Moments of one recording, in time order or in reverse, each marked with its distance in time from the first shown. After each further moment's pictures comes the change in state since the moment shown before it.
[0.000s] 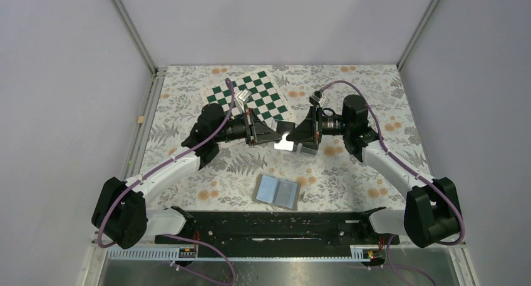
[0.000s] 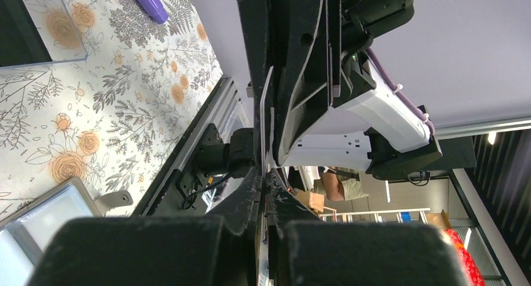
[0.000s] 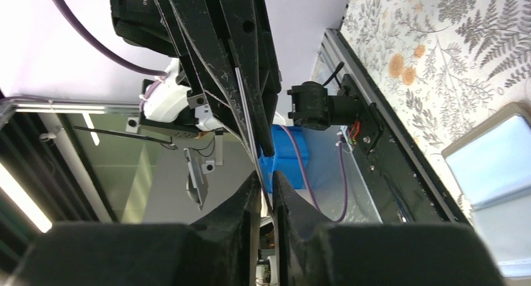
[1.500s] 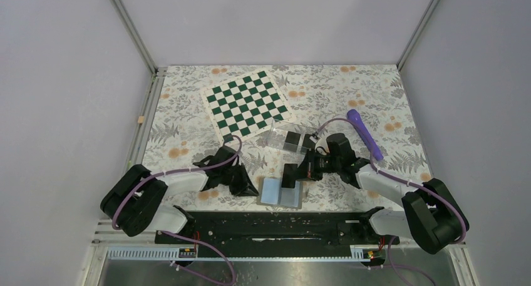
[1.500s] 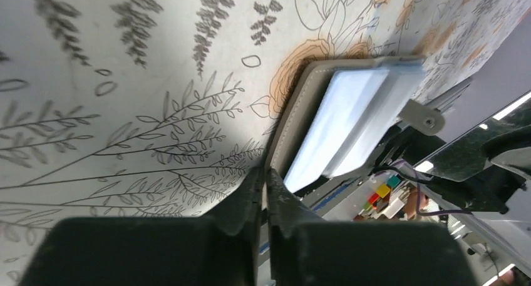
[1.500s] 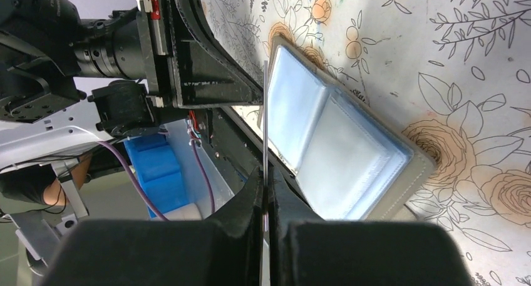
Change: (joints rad) left arm -0.062 0.109 -0.366 -0.435 -0.318 0.147; right arm 0.151 -0.045 -0.365 -0.179 0.426 -0.375
